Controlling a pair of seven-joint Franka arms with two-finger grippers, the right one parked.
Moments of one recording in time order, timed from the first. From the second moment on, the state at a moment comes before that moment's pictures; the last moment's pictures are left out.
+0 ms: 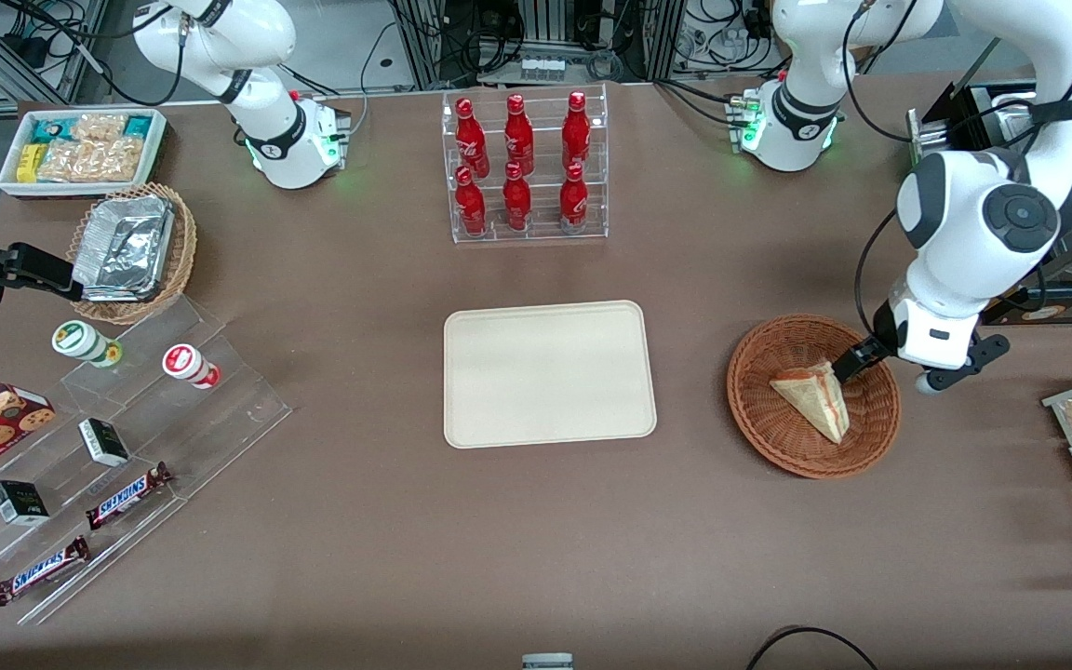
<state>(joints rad) -0.04 0.07 -0.05 -2.20 0.02 2.37 -0.61</state>
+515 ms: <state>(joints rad) -0.08 0.16 -0.06 -2.22 0.03 2.43 -0.66</state>
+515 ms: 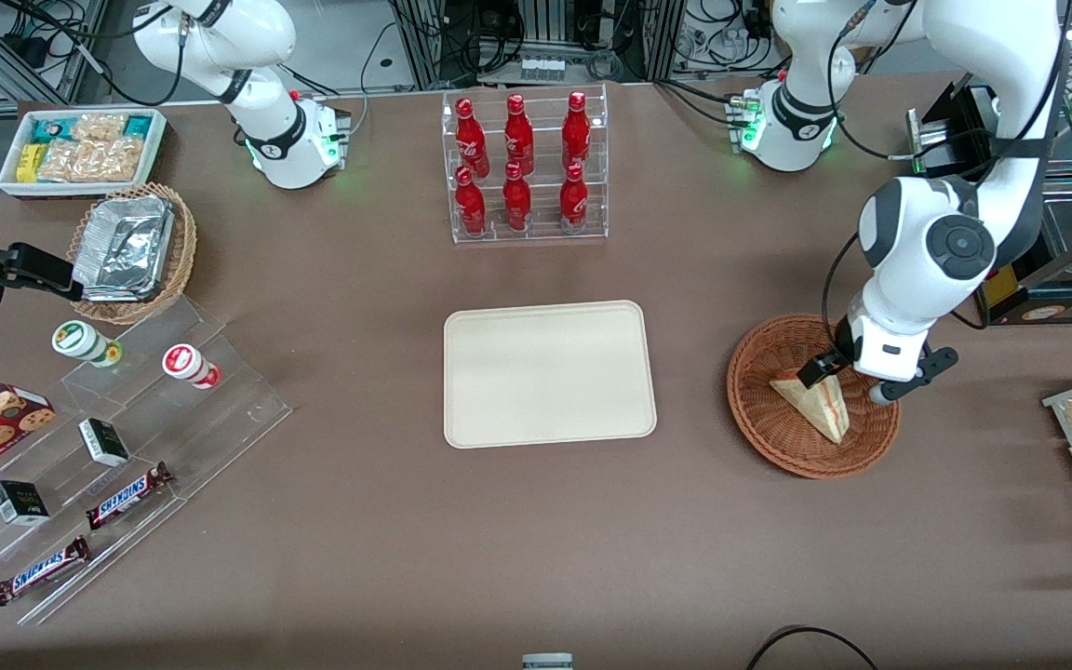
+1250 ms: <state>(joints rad) -0.08 0.24 -0.05 -2.24 0.03 2.53 -0.66</state>
